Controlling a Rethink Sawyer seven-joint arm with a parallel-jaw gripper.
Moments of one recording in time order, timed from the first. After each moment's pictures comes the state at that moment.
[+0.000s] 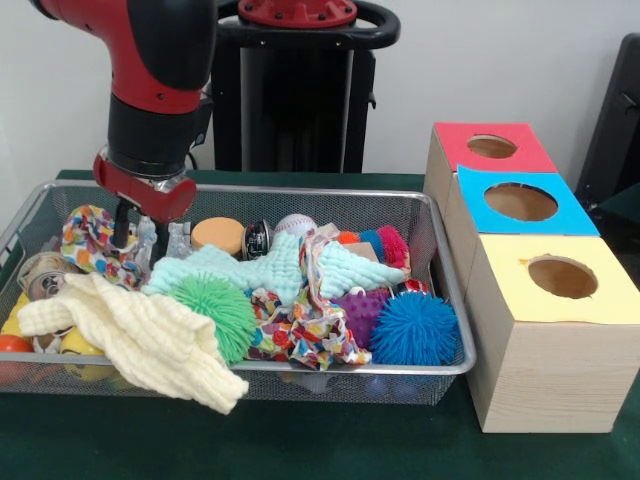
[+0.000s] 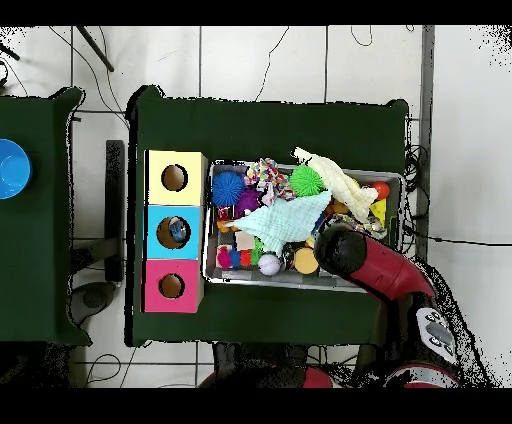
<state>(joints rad) -0.38 -0.46 -0.23 1.66 0.06 0.25 1.80</state>
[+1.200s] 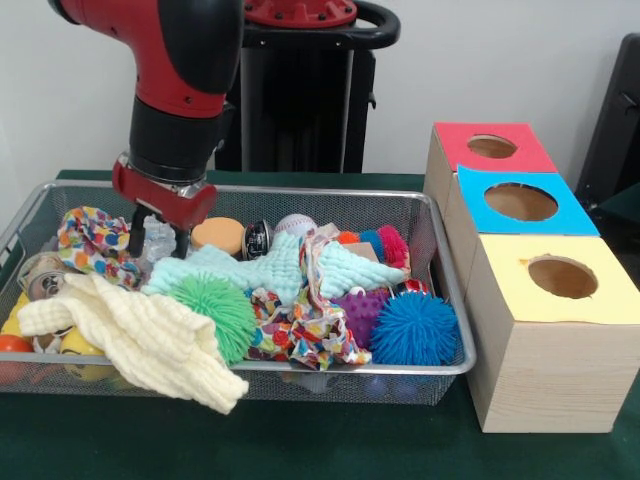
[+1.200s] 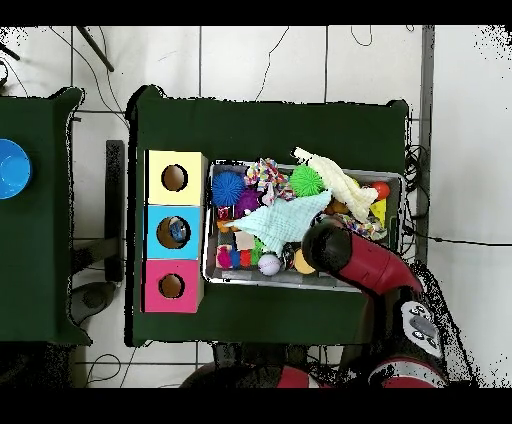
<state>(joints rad) -0.33 -0.46 -0.23 1.66 0.06 0.20 1.80</state>
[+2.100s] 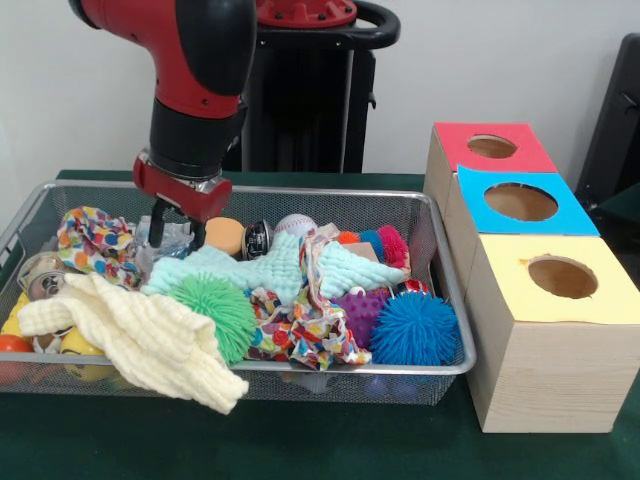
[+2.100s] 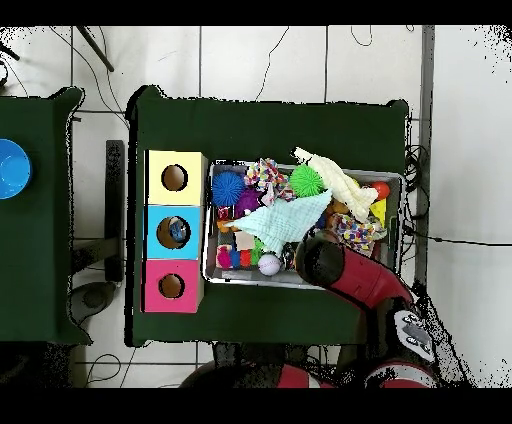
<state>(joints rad) -0.34 -0.46 -0.23 1.74 0.06 0.15 1.80</state>
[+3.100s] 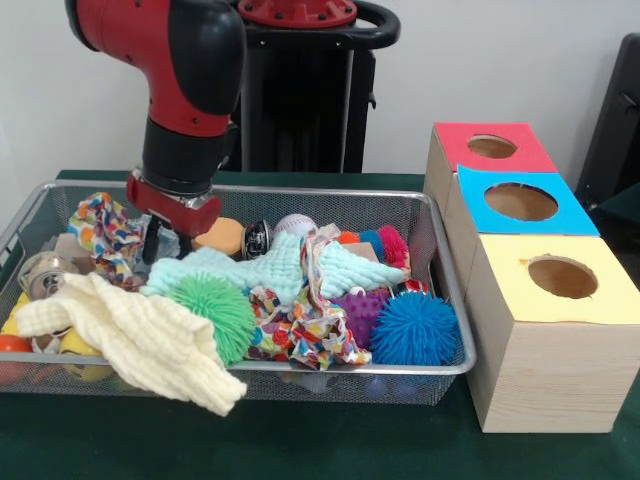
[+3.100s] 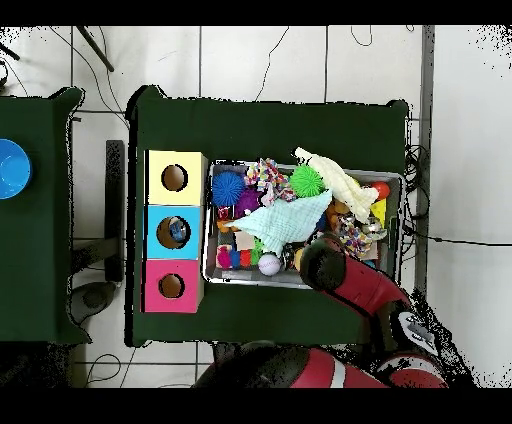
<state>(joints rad) -0.39 -0.41 -0.21 1.76 0.06 0.02 1.80</state>
